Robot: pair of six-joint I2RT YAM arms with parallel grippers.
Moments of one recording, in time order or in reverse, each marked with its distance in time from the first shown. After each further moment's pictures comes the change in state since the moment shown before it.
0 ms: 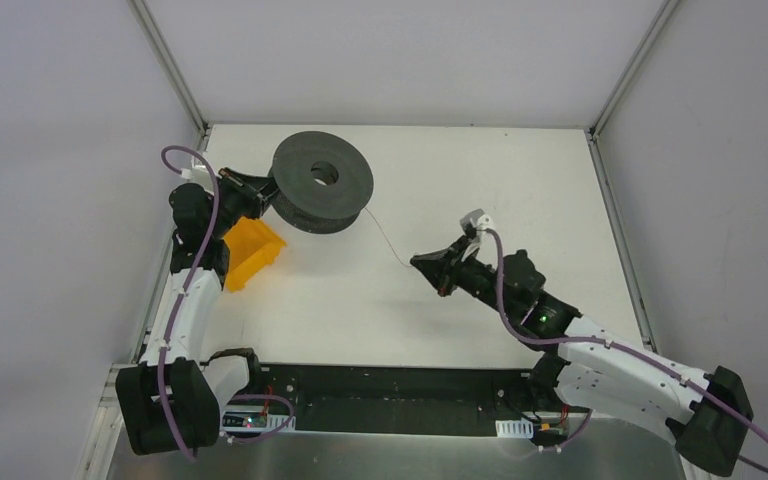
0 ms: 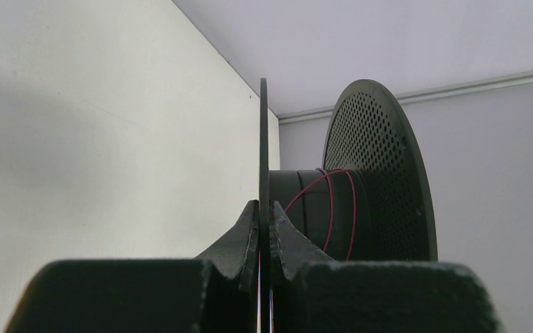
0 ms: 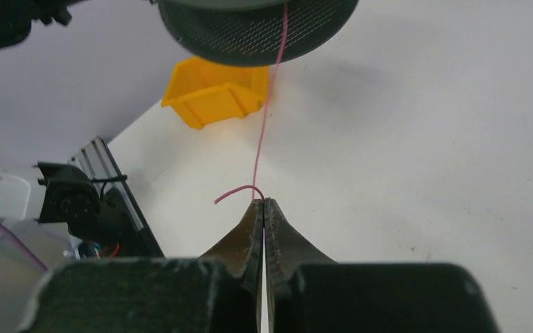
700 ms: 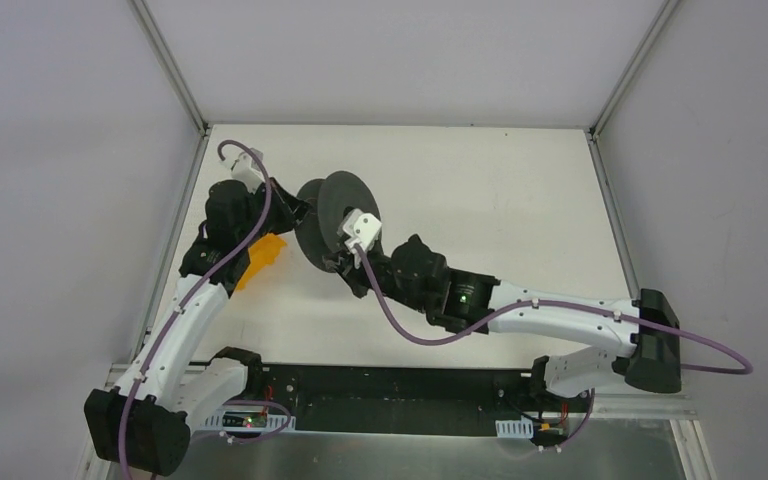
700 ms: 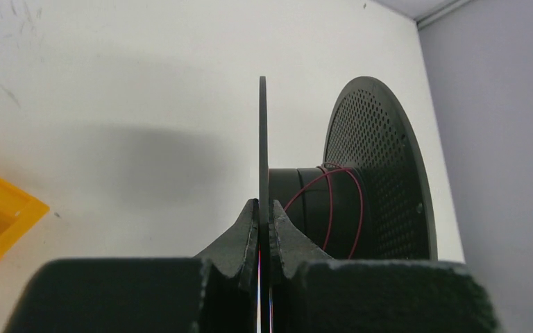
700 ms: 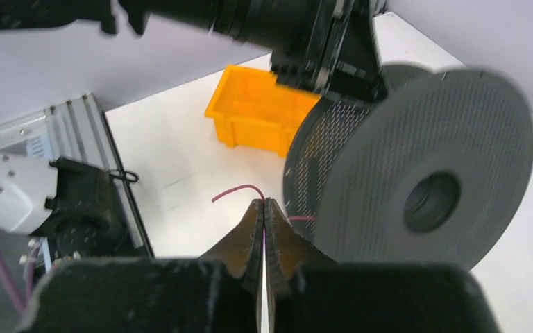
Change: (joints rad) left arm -0.319 -0.100 0.142 -0.452 -0.346 0.536; right arm 0.467 0.528 0.597 -0.167 0.294 -0.396
